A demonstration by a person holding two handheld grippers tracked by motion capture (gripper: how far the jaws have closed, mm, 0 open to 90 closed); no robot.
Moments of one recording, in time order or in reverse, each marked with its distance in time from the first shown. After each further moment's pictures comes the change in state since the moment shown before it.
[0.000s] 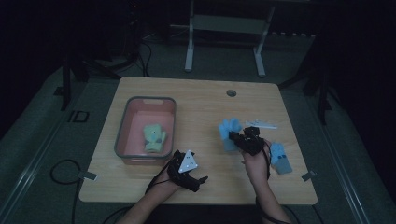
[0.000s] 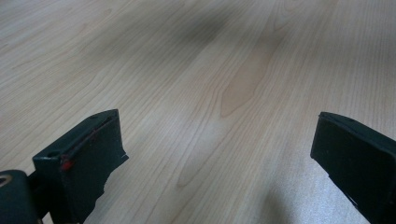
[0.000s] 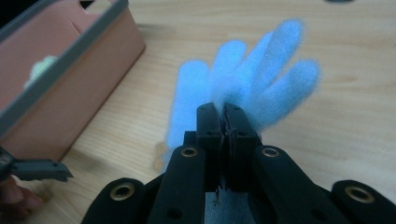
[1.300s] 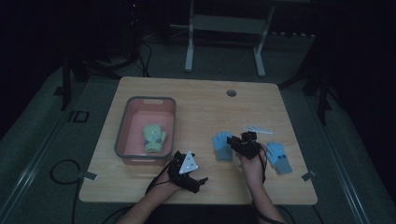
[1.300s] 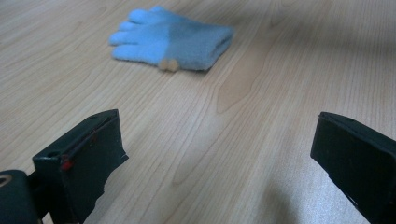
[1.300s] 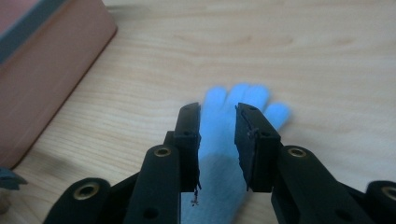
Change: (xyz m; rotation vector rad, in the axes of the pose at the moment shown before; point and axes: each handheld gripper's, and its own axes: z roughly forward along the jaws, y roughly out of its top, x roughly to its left) left arm -0.002 -0.002 0.002 0.003 -0.008 0.008; right arm -0.015 -0.018 0.020 0.023 -0.042 0.045
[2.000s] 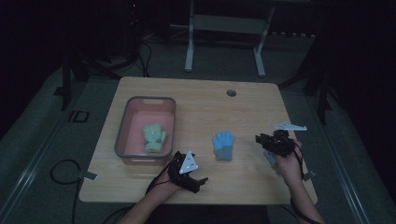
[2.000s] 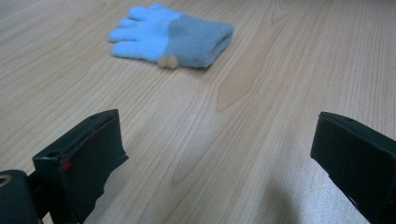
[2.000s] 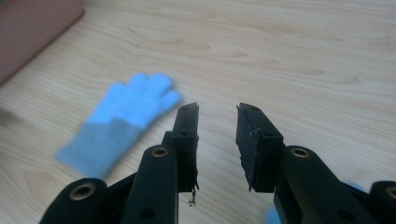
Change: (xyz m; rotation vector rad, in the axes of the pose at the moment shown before) left arm 0.000 -0.001 0.001 0.009 -0.004 -0.001; right arm -0.081 0.010 -0.057 0.021 -0.016 -0.156
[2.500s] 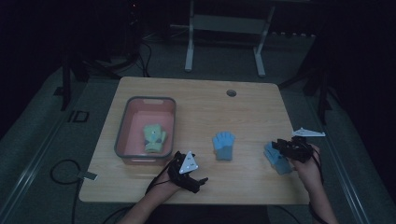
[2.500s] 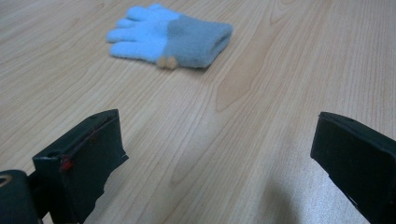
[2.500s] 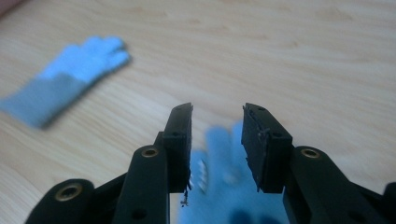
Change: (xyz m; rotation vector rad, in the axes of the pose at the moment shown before) left arm 0.000 0.000 0.000 0.000 -0.005 0.000; right arm -0.060 -0.032 -0.022 0.030 -0.009 -0.038
